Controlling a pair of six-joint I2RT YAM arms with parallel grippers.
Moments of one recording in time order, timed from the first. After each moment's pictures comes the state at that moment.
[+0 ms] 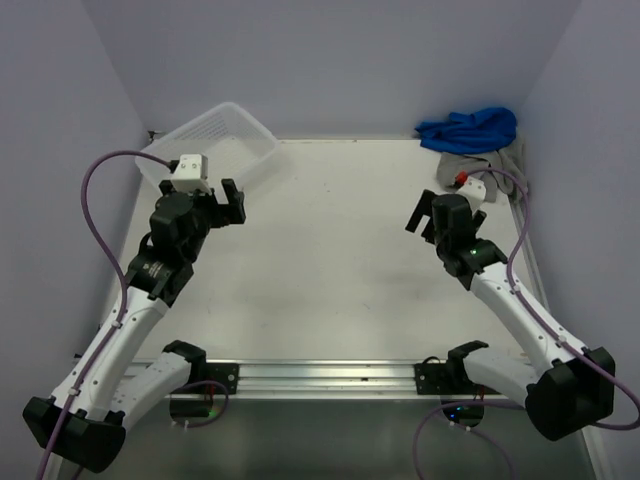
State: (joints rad) left arm -0.35 0.87 0.90 -0.24 -0.24 -0.20; right arm 0.35 1.08 0.84 -0.38 0.47 0.54
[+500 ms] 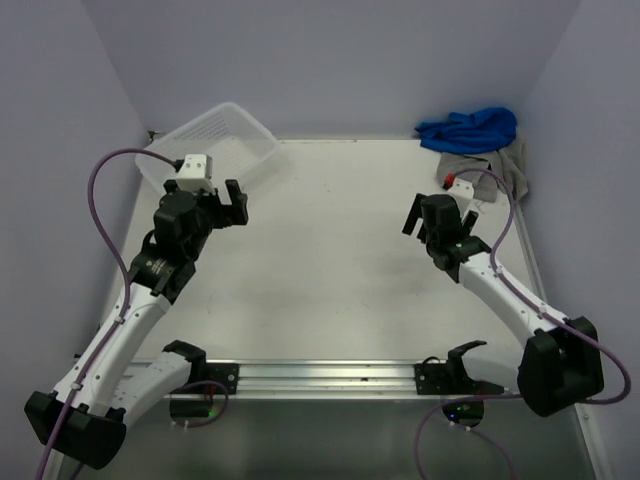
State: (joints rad) left arm -0.35 0.89 0.90 -0.25 -0.22 -0.20; right arm 0.35 1.15 0.77 -0.28 0.53 0.50
